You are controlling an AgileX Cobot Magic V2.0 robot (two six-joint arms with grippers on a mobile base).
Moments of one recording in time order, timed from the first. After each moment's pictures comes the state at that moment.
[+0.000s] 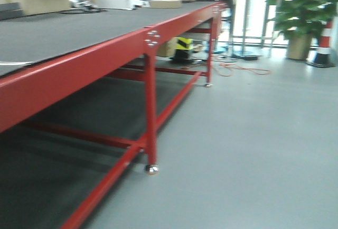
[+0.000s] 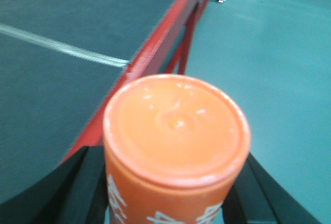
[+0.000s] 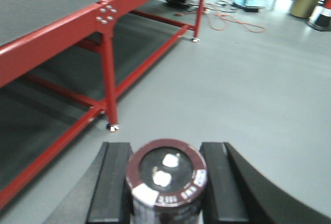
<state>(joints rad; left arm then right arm) -0.21 0.72 -0.96 0.12 0.78 -0.18 0.15 0.56 -0.93 0.02 0.77 -0.03</state>
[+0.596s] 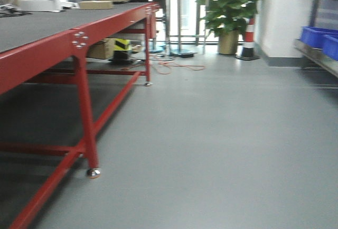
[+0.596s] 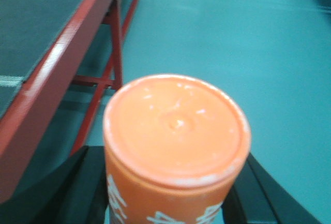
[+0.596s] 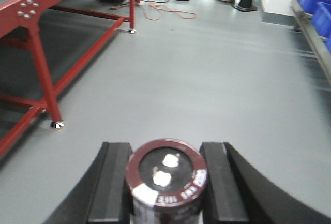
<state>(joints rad) -0.21 0.72 -0.96 0.12 0.78 -0.18 0.15 0.56 -0.93 0.02 0.77 -0.03</state>
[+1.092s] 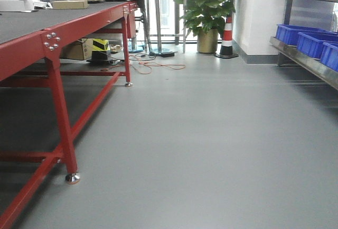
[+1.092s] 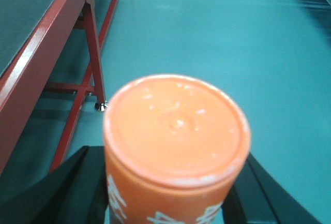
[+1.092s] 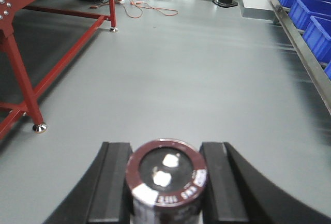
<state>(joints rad) -0.21 0.72 -0.96 0.12 0.78 -0.18 0.15 0.56 -0.93 0.02 0.77 -0.03</state>
